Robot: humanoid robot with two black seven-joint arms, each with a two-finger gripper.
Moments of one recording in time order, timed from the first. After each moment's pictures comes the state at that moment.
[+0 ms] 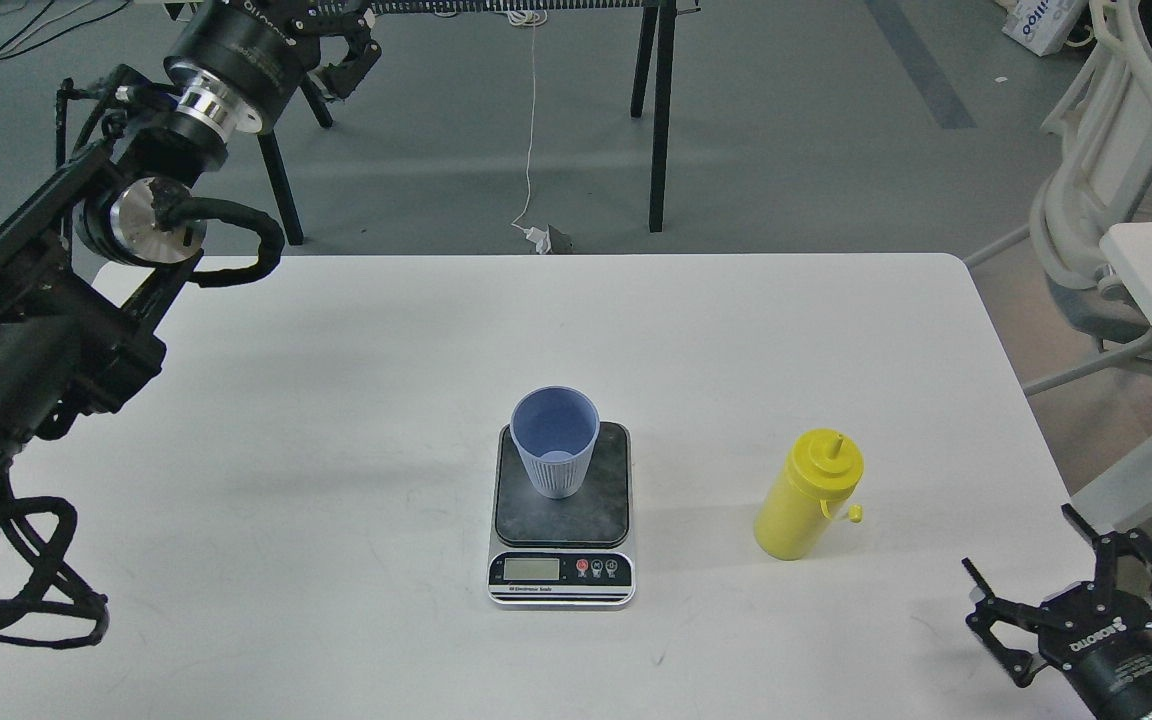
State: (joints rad) left arm -0.94 0.33 -0.94 -0.83 0.11 -0.30 -0.19; right arm -0.47 -0.56 1.19 1.45 0.11 0.49 0.20
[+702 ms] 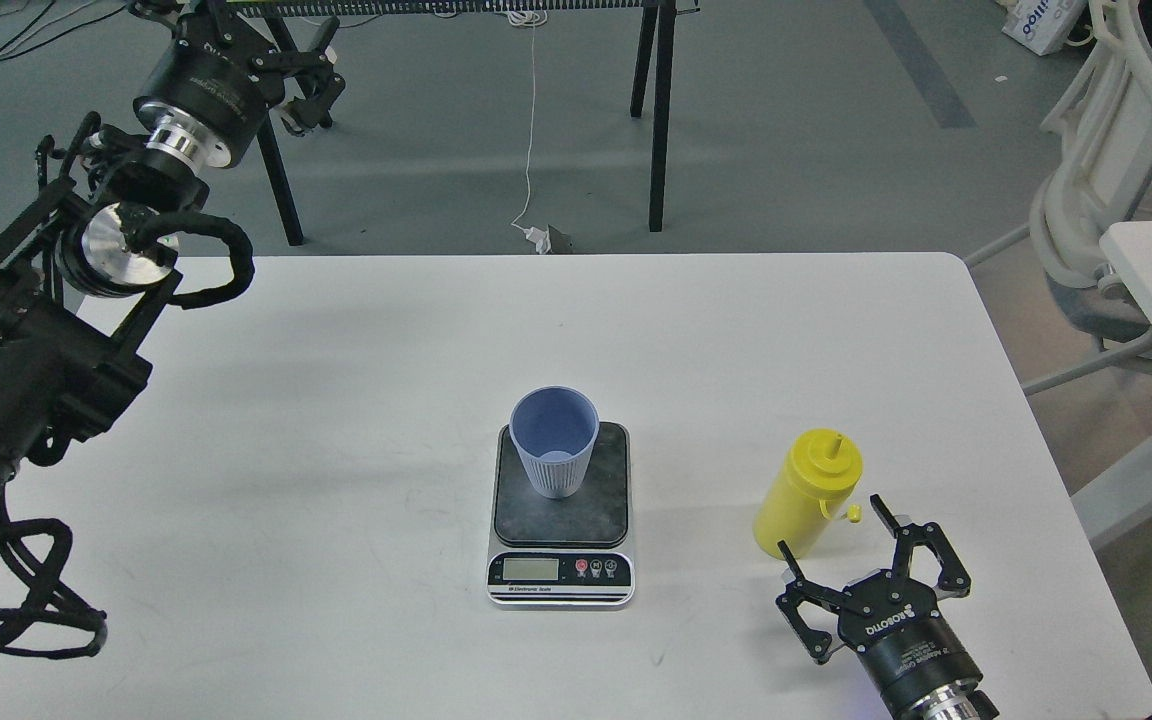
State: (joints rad) left arm -0.88 0.34 -1.00 -0.80 0.07 -0.31 -0.17; right arm -0.31 -0.14 1.12 1.33 -0.07 0.49 0.19
